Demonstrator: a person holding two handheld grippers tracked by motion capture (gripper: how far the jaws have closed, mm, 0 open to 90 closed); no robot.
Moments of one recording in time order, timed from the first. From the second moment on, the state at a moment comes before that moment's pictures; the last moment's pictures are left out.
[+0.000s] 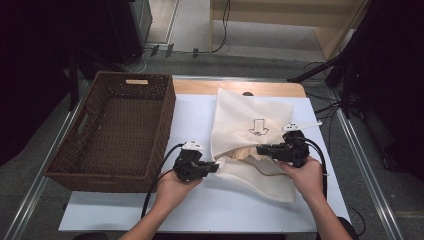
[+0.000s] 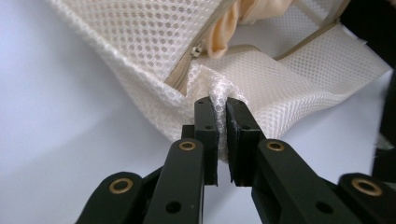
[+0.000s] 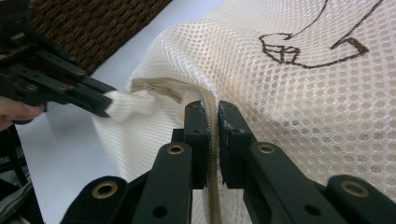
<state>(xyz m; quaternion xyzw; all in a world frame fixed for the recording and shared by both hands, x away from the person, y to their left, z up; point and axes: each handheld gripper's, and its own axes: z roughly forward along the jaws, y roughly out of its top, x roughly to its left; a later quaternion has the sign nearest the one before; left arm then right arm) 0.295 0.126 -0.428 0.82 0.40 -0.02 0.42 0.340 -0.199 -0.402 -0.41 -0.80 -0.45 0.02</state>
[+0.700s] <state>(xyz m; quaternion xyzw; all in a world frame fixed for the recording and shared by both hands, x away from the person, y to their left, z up) 0.268 0.146 -0.409 0.81 0.40 0.00 0.43 0.321 -0.183 -0.404 -0.38 -0.81 -0.45 0.03</state>
